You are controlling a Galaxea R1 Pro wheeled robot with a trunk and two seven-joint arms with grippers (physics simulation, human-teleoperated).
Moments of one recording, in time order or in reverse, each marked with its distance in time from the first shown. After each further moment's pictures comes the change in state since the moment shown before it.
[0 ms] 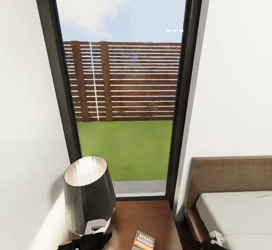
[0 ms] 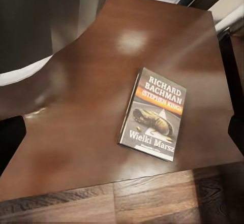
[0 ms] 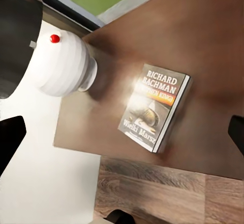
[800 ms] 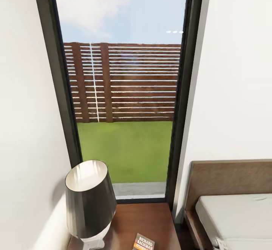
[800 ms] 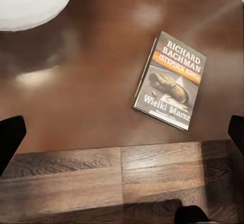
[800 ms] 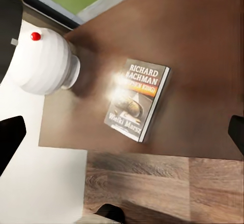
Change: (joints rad) left arm 0.000 0.000 0.001 0.264 -0.009 -0.184 0.000; right arm 0.001 0.010 0.002 0.087 -0.001 -0.075 -0.073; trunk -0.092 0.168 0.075
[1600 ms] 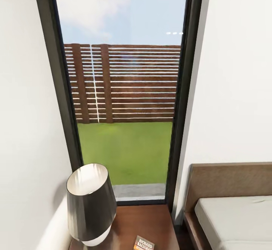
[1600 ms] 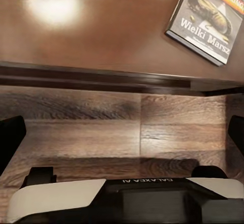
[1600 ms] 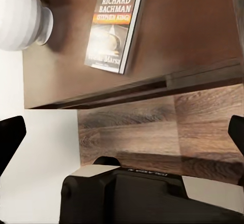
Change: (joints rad) left arm 0.000 0.000 0.001 0.434 -0.004 -0.324 0.002; right arm 0.125 0.001 0.001 0.116 0.002 -0.076 -0.011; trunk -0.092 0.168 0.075
